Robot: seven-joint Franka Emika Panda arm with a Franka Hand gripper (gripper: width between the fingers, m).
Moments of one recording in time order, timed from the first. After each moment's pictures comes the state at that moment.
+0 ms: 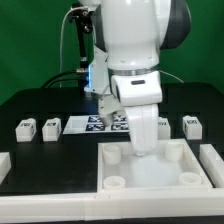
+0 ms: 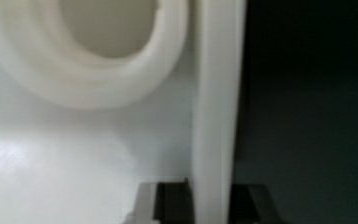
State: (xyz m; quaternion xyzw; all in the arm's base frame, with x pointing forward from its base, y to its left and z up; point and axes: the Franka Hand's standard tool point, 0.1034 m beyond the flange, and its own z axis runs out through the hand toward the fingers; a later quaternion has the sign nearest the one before) arm 0.490 0.045 0.008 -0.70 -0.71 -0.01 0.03
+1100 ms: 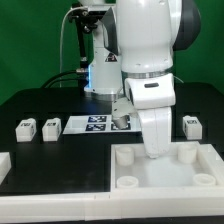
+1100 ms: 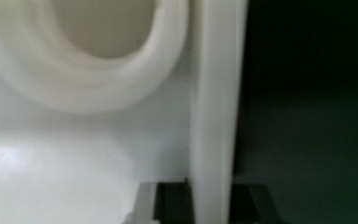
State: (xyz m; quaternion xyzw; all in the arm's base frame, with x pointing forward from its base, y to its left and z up) arm 0.490 0.060 0.007 -0.71 -0.70 -0.02 0.03
